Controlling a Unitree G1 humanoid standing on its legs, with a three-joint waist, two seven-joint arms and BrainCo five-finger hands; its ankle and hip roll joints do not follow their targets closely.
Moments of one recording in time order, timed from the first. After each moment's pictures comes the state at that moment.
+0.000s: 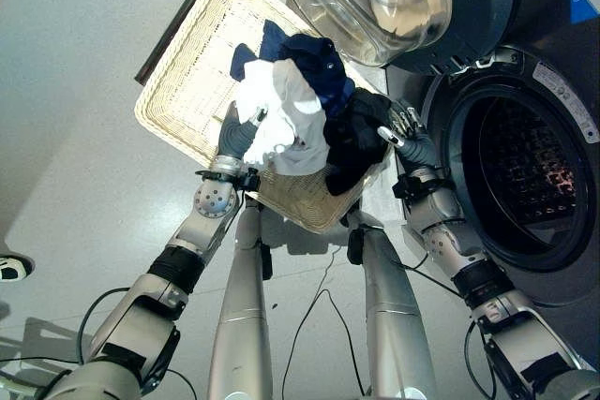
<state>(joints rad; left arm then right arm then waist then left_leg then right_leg) -0.65 0.45 -0.37 0.39 -0.33 -0.52 0.21 -0.54 -0.38 0.28 0.28 0.76 -0.27 -0.11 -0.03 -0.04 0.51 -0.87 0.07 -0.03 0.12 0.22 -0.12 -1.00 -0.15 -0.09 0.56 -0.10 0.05</state>
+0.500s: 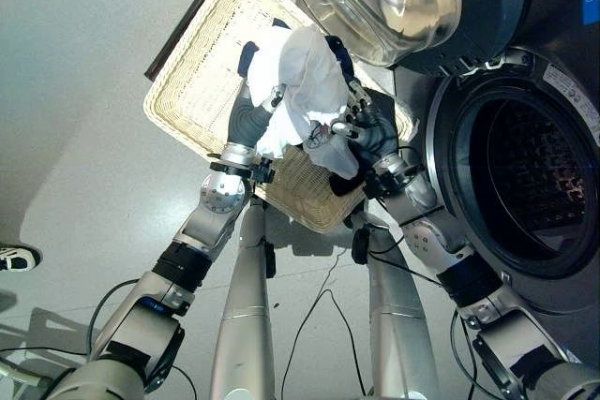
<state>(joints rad) -0.65 0.42 -0.37 0.25 -0.30 -0.53 0.19 -0.61 -0.34 0.38 0.09 0.78 -0.15 0.07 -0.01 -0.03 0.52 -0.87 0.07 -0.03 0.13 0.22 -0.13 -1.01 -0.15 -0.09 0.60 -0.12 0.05</state>
